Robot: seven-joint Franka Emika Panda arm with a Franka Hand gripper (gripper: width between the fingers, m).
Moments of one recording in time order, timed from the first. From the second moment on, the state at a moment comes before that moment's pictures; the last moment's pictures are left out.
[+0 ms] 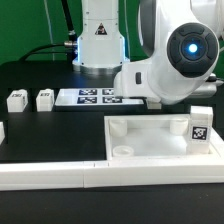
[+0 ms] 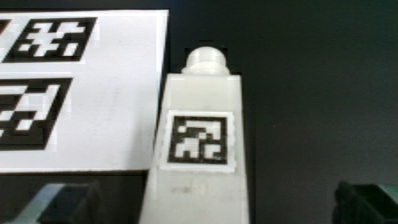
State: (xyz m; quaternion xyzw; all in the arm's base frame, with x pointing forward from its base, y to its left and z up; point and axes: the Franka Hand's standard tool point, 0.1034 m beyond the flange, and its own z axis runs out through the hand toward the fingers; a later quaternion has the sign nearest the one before) arm 0.377 0.111 0.014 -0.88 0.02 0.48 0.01
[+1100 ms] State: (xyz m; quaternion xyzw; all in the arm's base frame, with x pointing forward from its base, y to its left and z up) arm 0.371 0.109 0.012 -0.87 0.02 0.48 0.01
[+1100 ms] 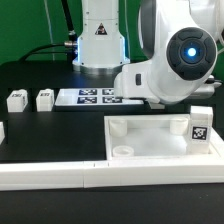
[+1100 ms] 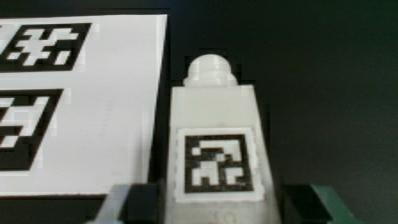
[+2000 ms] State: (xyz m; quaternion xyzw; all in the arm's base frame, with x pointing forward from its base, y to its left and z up) arm 0.430 0.070 0.123 -0.94 0.01 0.34 0.06
